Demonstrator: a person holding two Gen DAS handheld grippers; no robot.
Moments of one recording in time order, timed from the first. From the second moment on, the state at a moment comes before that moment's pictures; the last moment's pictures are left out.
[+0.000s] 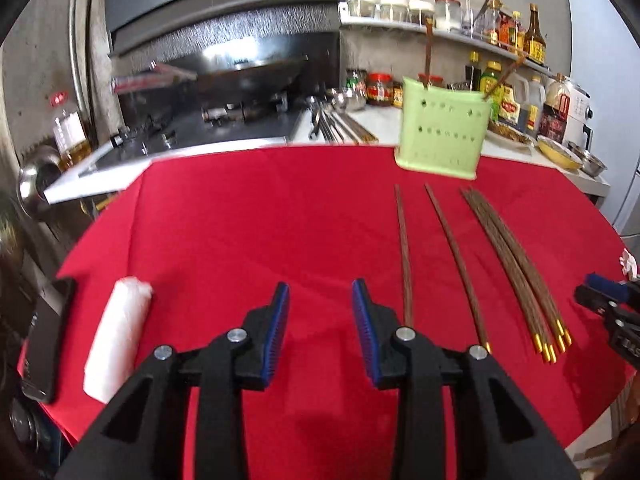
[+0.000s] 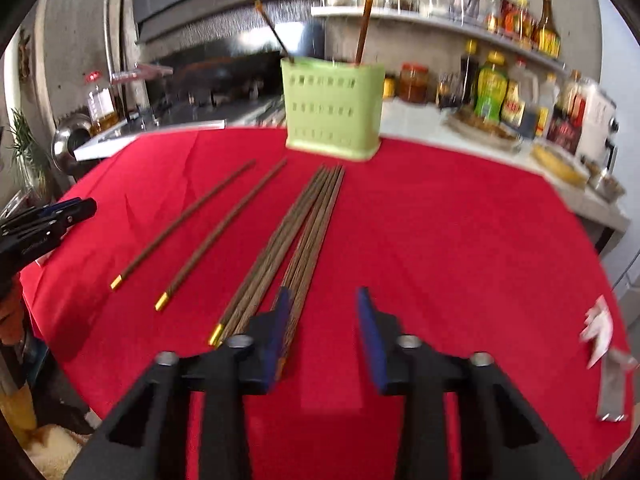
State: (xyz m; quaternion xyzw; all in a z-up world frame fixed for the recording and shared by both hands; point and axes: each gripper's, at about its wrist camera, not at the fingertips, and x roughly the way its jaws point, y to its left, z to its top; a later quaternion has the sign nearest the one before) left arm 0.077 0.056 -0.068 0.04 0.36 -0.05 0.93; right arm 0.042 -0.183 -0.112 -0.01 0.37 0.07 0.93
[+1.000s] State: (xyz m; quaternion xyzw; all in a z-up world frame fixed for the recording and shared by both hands) left arm 0.082 0.011 -0.107 0.06 0.42 -0.13 0.90; right arm 0.044 -0.211 -0.130 -0.01 0.40 0.02 0.92
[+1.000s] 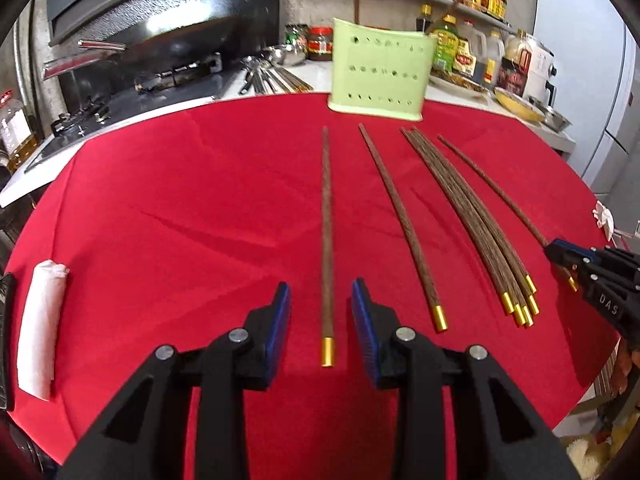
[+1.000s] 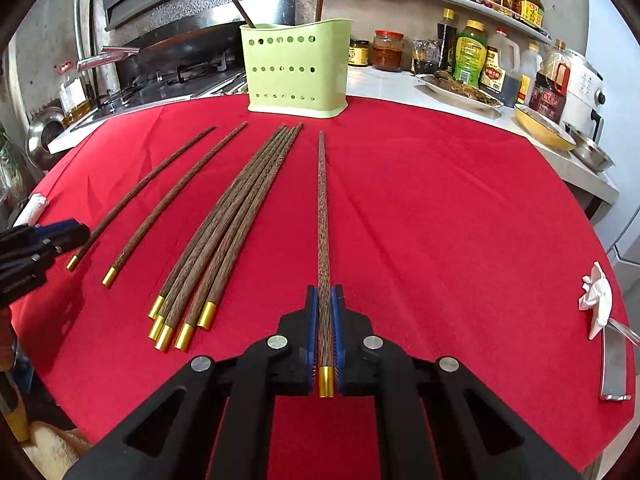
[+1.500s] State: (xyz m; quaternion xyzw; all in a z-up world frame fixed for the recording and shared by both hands) left arm 0.073 -0.009 -0.111 0.11 0.42 -0.09 0.90; right arm 0.028 -0.213 -0.130 0.00 0.40 0.03 0.92
